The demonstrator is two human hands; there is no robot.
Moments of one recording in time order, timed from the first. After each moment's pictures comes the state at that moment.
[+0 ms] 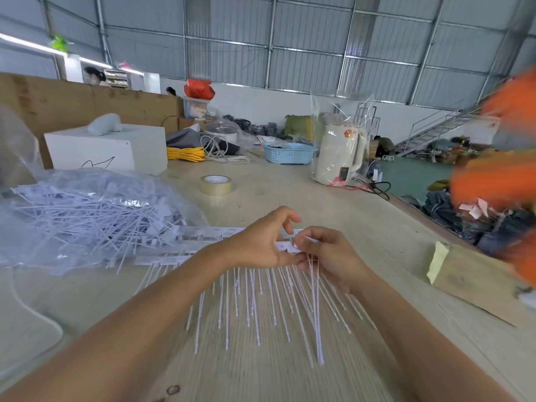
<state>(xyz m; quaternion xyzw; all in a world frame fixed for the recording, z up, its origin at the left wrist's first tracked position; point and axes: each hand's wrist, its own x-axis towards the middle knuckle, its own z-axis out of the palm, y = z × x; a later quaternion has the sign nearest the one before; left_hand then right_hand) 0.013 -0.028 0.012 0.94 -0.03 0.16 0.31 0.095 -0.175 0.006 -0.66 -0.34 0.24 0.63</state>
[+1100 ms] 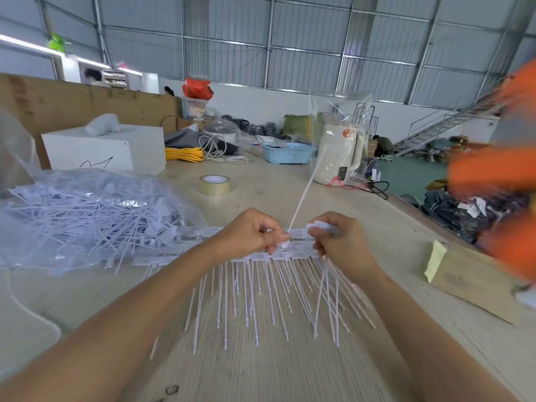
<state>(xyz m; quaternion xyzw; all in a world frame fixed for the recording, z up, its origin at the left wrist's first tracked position) 0.003 -0.021 0.019 0.89 -0.01 0.20 0.42 0.109 -0.183 0.013 -0.72 -0.35 0.03 0.60</state>
